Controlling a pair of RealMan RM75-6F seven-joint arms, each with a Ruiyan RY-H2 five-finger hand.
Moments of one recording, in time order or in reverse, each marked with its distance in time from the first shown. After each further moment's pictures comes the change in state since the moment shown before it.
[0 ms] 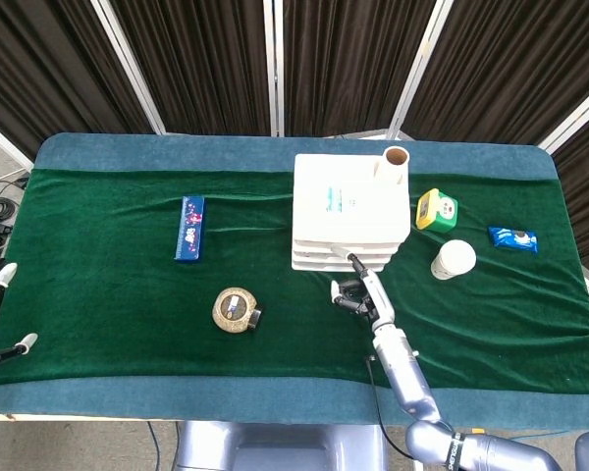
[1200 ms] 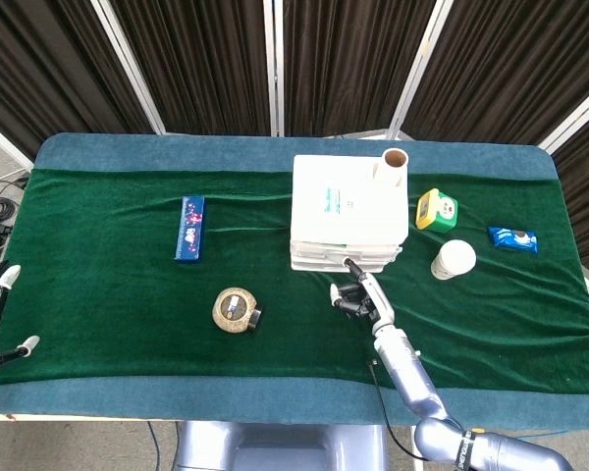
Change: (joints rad) left arm 0.000 0.009 0.007 -0.017 0.001 -0.007 0.012; right arm -0.013 0.053 0.015 -0.046 0.010 -0.113 0.081
